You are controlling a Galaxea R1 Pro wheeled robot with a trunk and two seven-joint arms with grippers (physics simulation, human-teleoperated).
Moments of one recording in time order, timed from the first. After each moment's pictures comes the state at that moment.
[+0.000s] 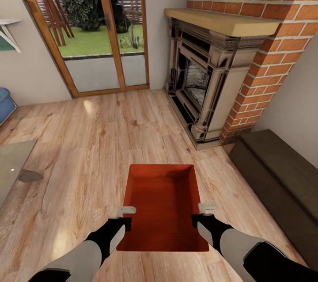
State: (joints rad) left arm -0.71 -0.14 -0.02 -0.24 0.03 0.25 0.23; right arm -0.83 0.10 0.55 -0.03 -0.52 0.13 -0.24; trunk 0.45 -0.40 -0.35
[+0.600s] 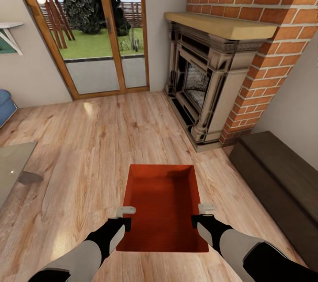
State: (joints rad) left arm -0.71 -0.14 -0.03 -0.24 0.03 0.25 0.23; right arm -0.82 0.10 0.56 -0.03 -0.53 0.13 -0.24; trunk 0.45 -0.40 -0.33
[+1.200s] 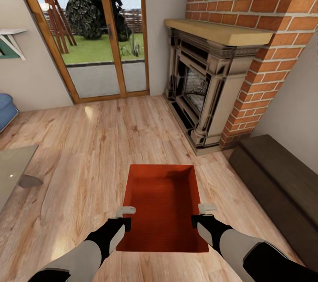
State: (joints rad) left arm -0.71 -0.14 -0.03 -0.24 0.03 0.25 0.23; right arm -0.82 0.10 0.56 -0.03 -0.53 0.13 -0.23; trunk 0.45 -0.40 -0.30
